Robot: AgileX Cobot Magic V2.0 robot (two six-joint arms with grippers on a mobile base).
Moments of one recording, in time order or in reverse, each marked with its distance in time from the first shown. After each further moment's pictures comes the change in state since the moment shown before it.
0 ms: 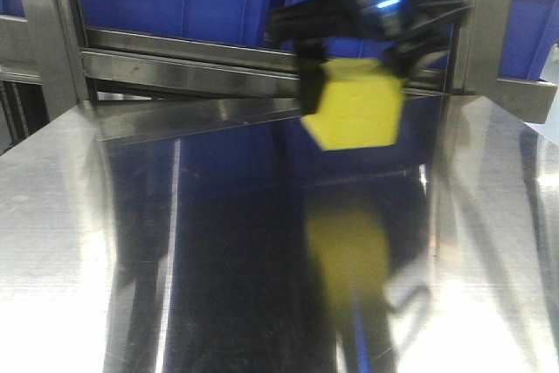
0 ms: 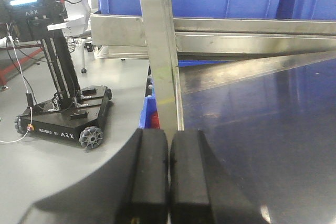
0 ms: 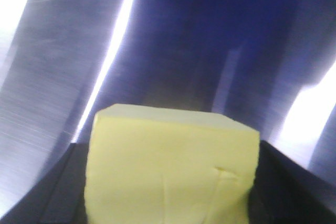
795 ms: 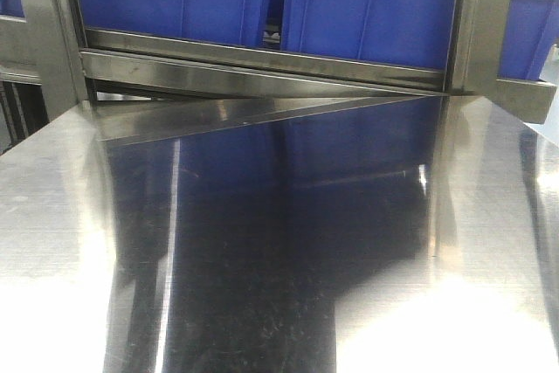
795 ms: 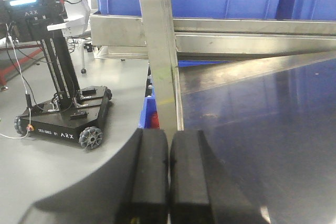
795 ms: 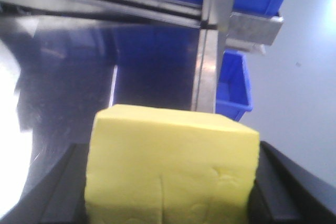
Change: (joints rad) left arm 0.000 0.000 0.000 0.000 0.000 0.000; right arm -0.251 -1.441 0.788 -0.076 -0.032 -0.078
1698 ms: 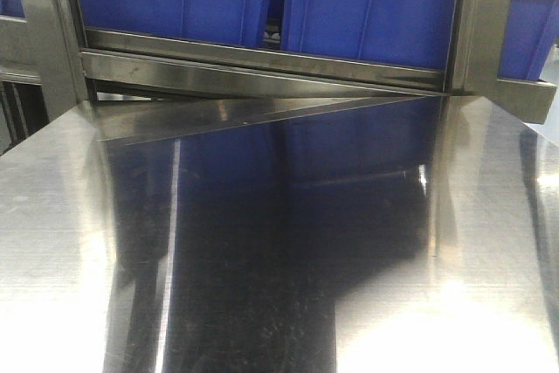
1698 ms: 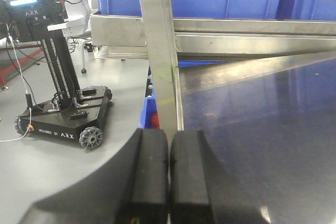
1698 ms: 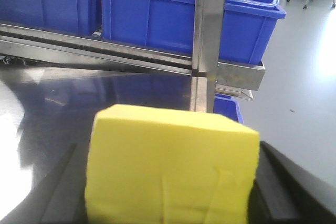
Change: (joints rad) left arm 0.000 0.000 0.000 0.000 0.000 0.000; right arm 0.000 -0.158 0.002 -0.021 -0.005 -0.001
